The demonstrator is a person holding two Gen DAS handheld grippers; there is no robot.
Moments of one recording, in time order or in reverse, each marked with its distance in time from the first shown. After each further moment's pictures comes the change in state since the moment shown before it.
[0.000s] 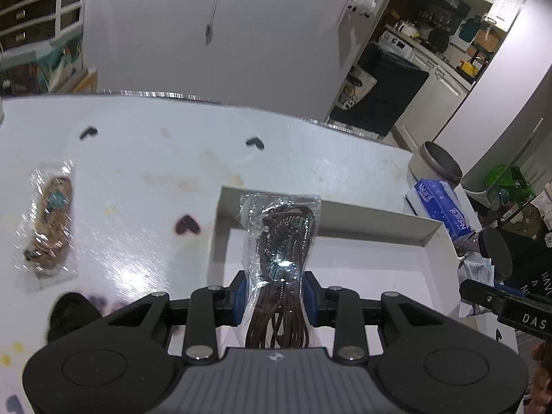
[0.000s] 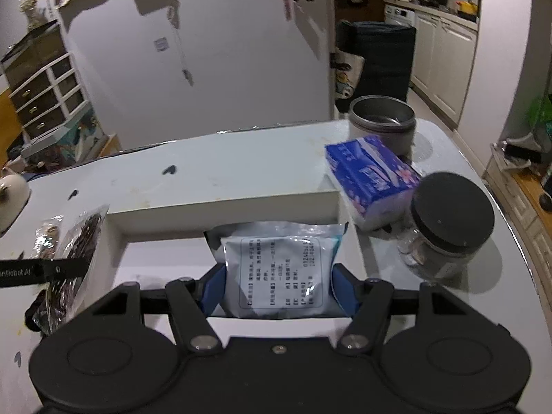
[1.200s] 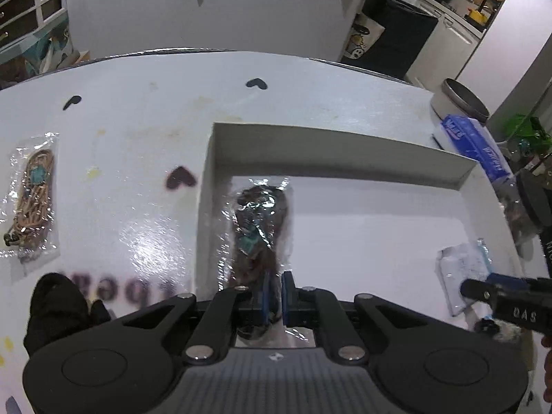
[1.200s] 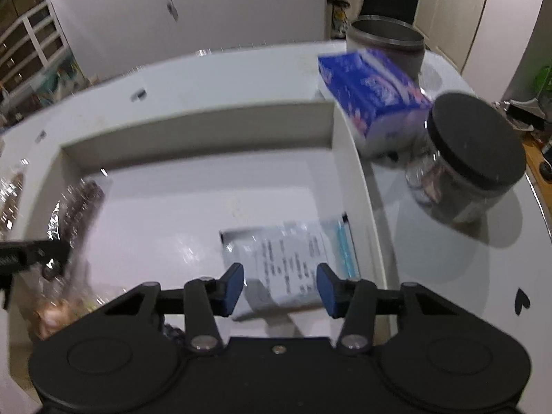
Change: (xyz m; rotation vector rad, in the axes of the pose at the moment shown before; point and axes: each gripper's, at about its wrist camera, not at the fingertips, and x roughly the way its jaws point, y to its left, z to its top) left arm 0.052 -0.005 -0.020 0.083 0.145 0.075; right arm 0.064 -0.008 -0.029 -0.032 0.226 -0.044
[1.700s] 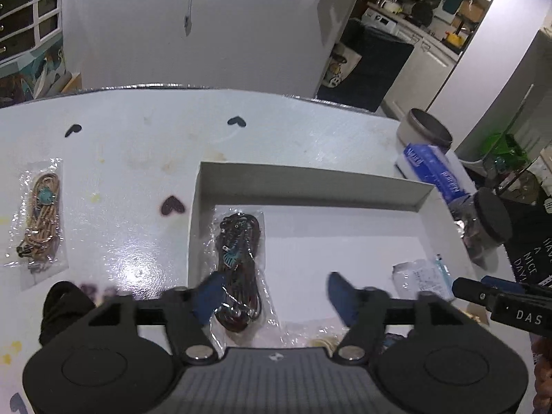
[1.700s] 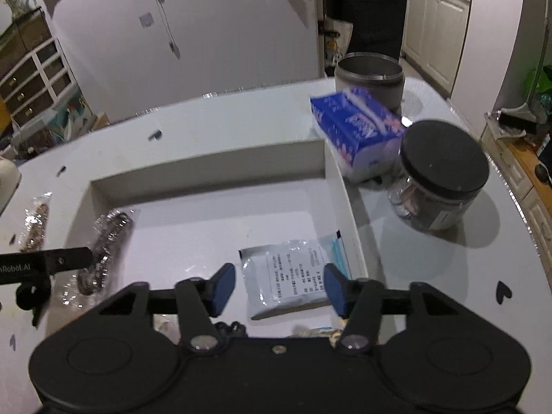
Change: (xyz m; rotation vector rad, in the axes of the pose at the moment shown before) left arm -0.049 -0.006 -0.003 0.004 -0.095 -0.072; right arm -0.063 0.000 -0.009 0.054 -0.142 0.035
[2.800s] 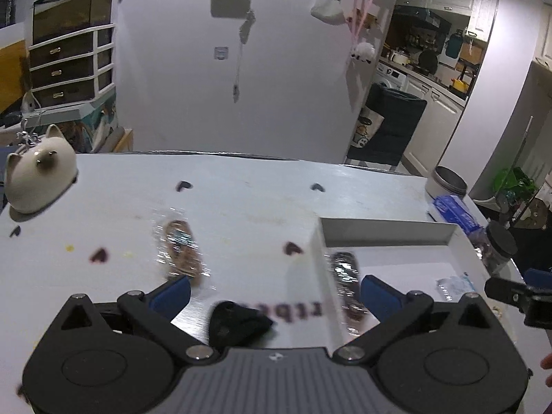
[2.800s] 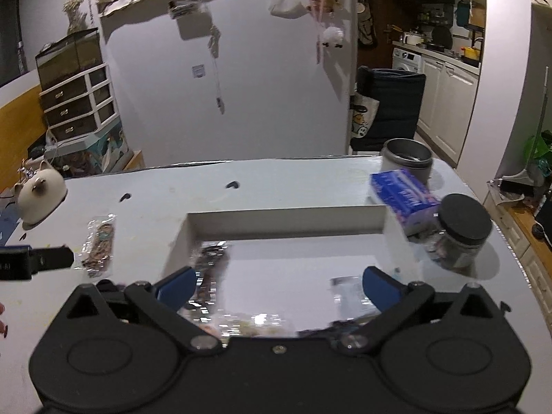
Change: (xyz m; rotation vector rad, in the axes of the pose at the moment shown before) left arm -0.126 0.107 -0.026 0.031 -0.220 0.076; right arm -0.084 0.120 -0.028 -0.095 -0.225 -0.004
